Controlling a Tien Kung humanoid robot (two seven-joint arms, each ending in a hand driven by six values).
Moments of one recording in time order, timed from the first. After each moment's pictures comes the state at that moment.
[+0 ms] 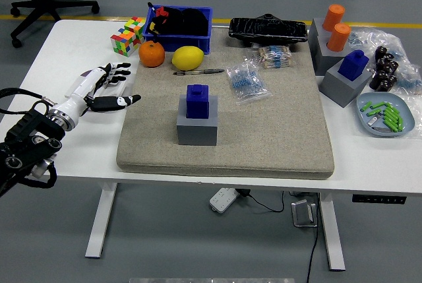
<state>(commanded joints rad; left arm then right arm) -0.81 0.43 -0.19 -0.81 0.64 0.28 -0.44 -0.04 -0.26 1.15 0.23 -0.85 0.11 -0.05</state>
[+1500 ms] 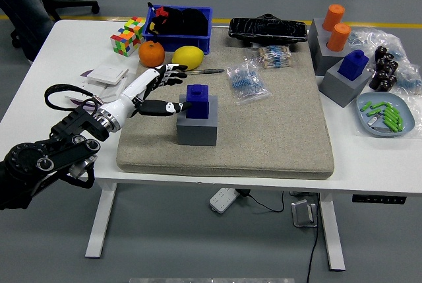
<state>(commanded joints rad) -0.84 0.34 -0.20 -0.93 0.67 0.24 -0.43 -0.04 -0.26 1.14 0.23 -0.85 0.11 -0.05</state>
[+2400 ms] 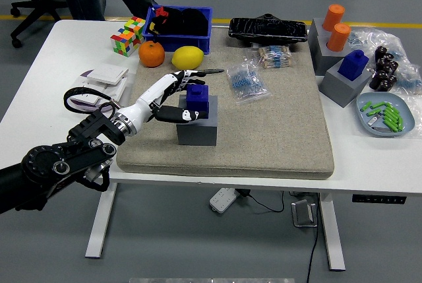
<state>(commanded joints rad) -0.84 0.28 -0.19 -0.92 0.69 0.24 -0.42 -0.03 -0.26 1.13 0.24 -0.85 0.11 -0.05</state>
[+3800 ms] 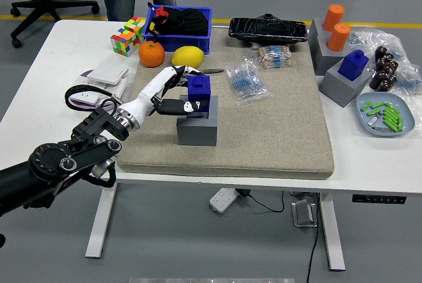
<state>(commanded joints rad) -0.85 0.26 -0.23 -0.89 0.68 0.28 -0.44 -0.03 -0.27 1.12 0.24 -0.84 0.11 -0.05</state>
